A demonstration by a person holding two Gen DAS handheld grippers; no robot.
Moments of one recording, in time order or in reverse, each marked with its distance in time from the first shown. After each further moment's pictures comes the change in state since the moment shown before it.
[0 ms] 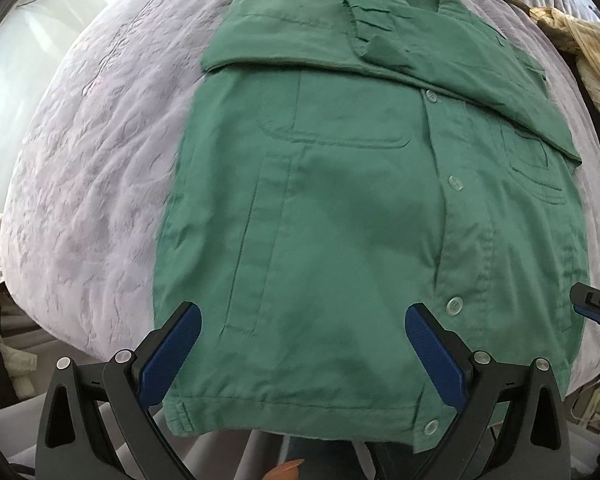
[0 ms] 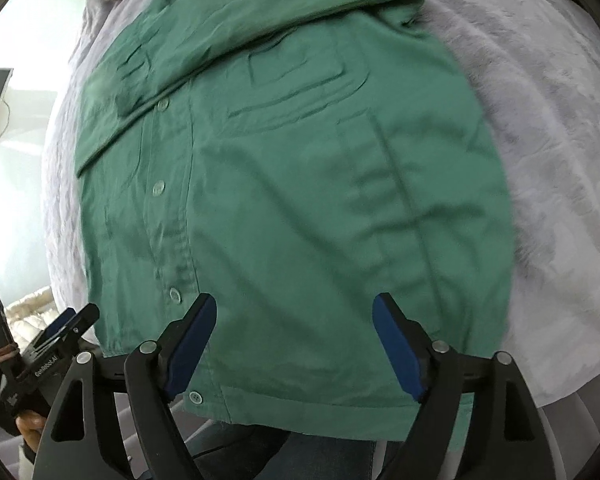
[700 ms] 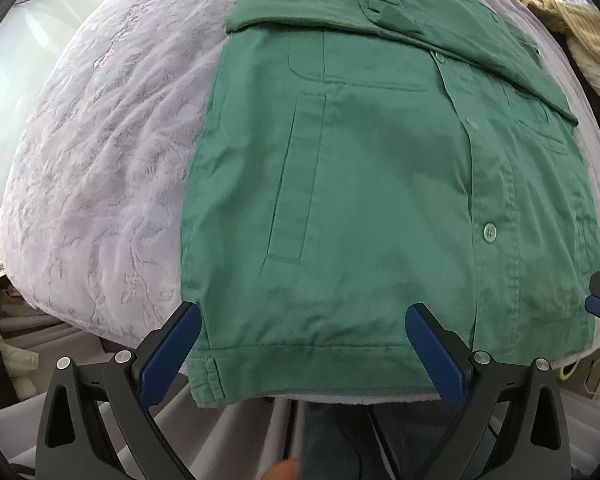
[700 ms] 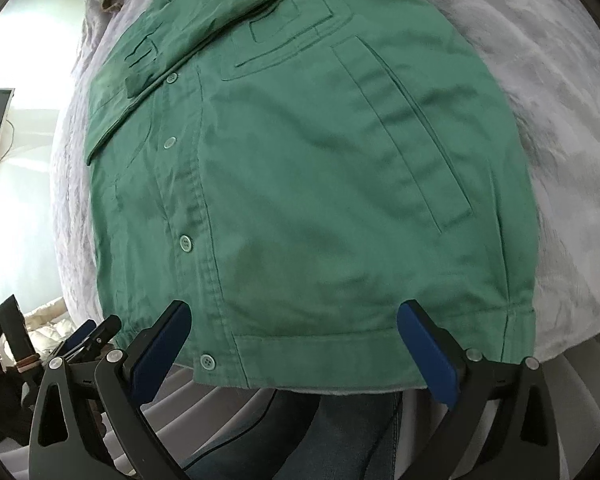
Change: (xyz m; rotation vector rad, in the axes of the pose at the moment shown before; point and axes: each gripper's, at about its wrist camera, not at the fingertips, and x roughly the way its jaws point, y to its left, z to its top) left arm 0.004 0.030 -0.054 0.039 0.013 -0.010; right arm 0.001 -0.005 -0.060 0.088 -0.037 0.049
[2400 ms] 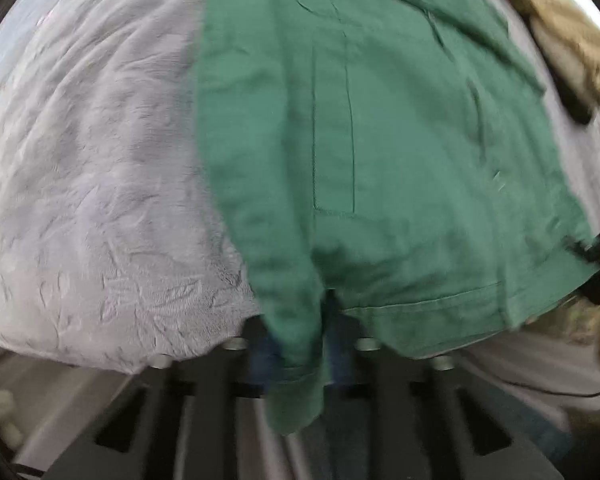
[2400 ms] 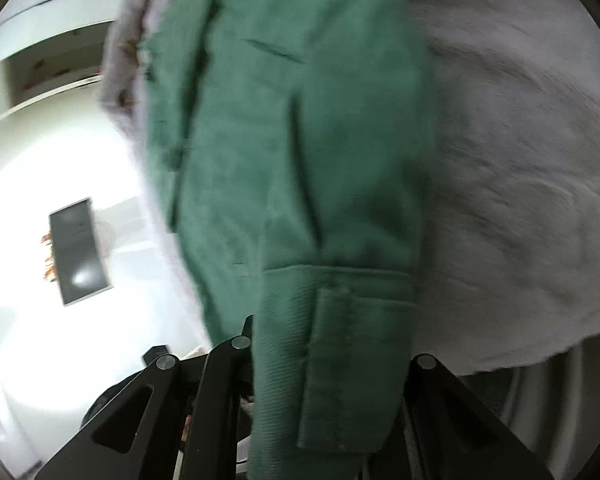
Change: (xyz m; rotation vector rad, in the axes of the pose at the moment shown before) left arm 0.036 0.049 -0.020 0.065 0.128 -0.293; right arm 0.013 -0.084 0.008 0.330 -0.008 0.601
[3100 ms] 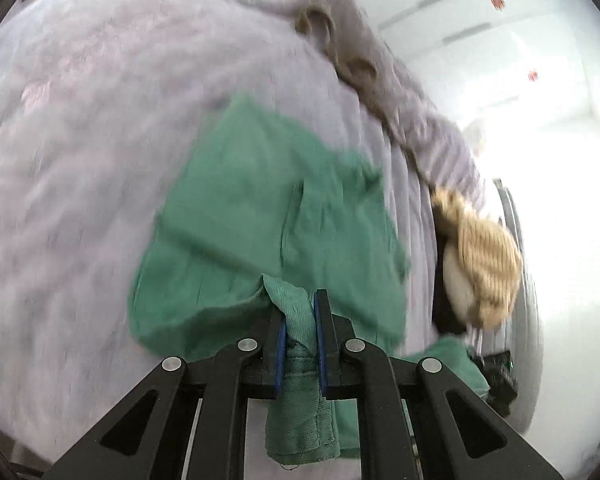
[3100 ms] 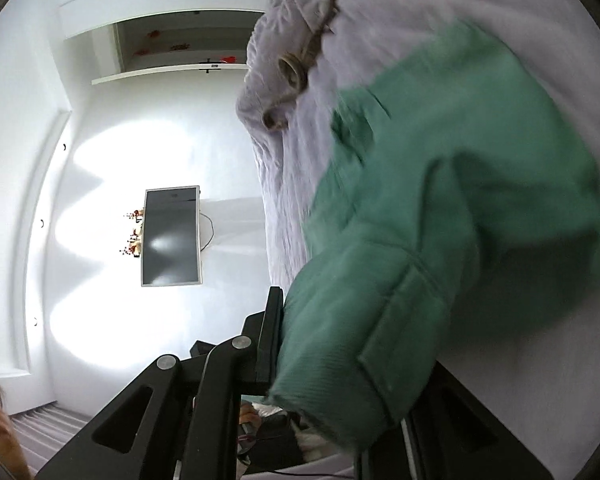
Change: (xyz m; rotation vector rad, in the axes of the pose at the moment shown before) left arm -0.121 0.037 0.205 -0.377 -0.444 -0.430; right arm 0.003 0.202 0.182 -0.287 -0.033 0.245
